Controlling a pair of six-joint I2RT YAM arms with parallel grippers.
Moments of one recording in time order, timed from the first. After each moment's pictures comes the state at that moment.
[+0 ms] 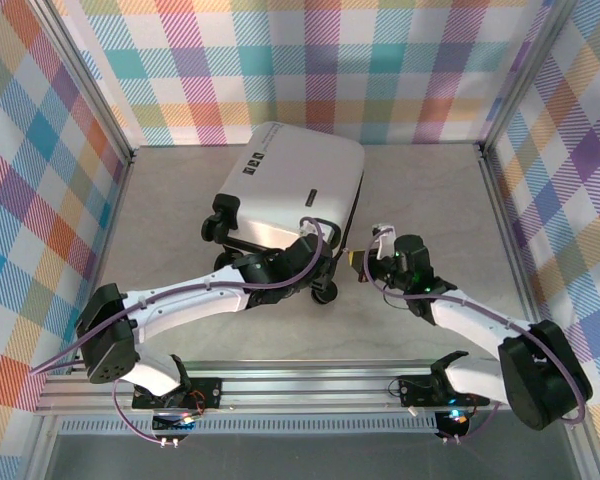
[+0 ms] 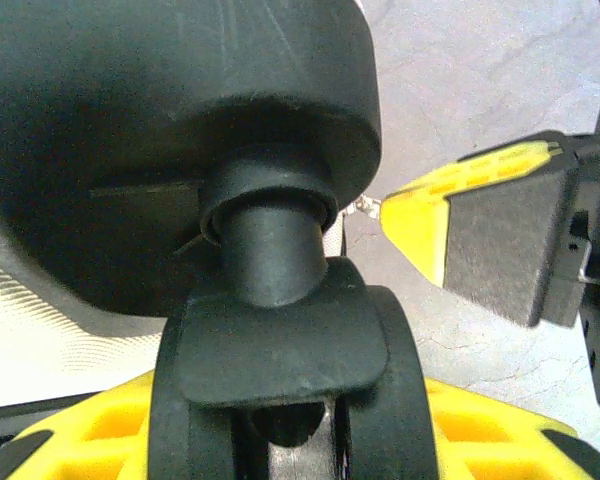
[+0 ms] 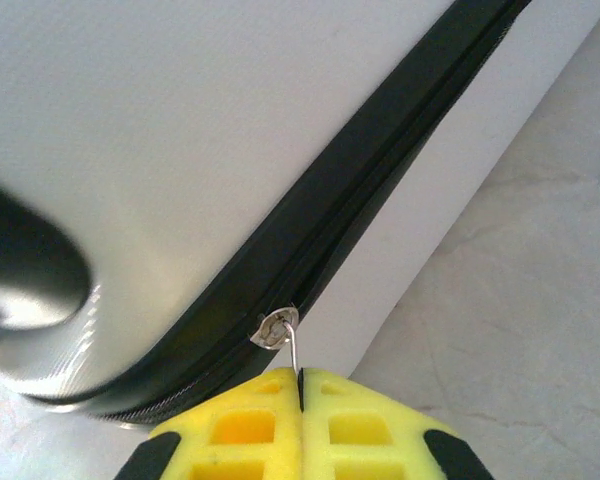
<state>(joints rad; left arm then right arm) -1.06 1.47 1.14 -0.42 -0.36 -0.48 0.44 1.19 0.45 0.27 -0.29 0.43</state>
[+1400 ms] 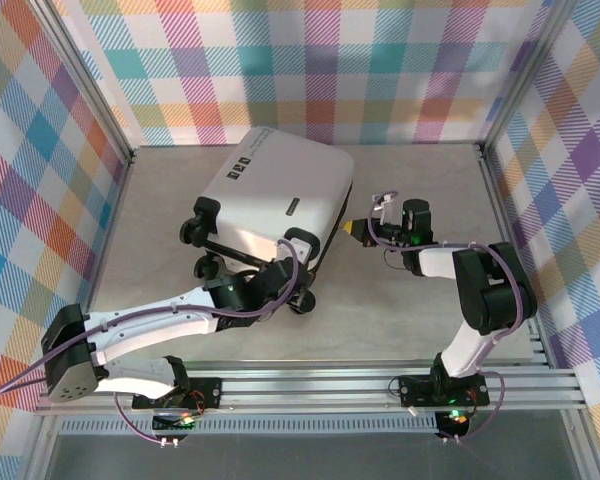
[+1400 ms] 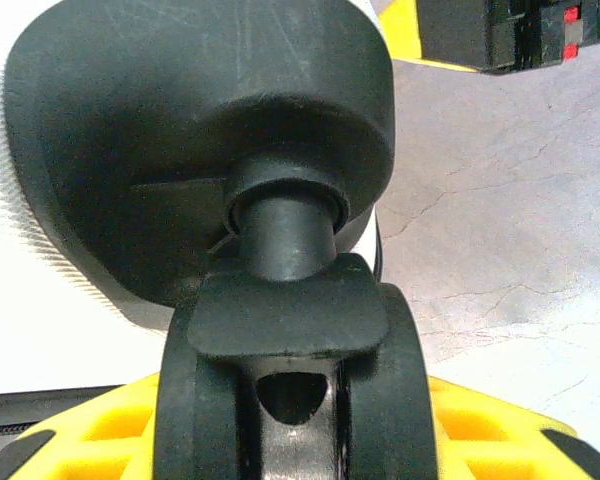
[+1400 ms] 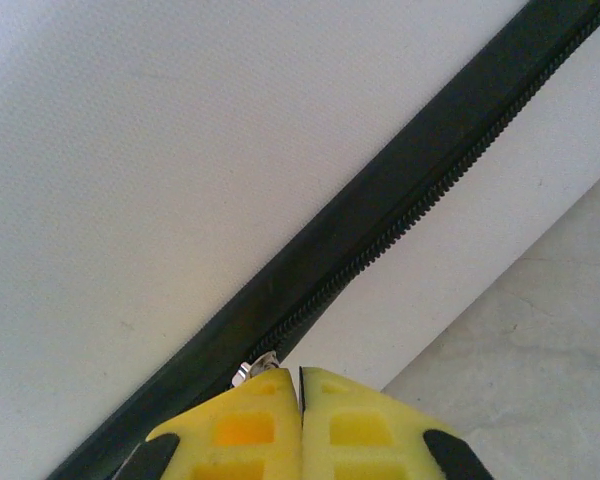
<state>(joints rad) -1.13 1.24 0.95 -0.47 -0.54 -0.42 0.21 1.70 0.70 0.60 -0.76 0.46</state>
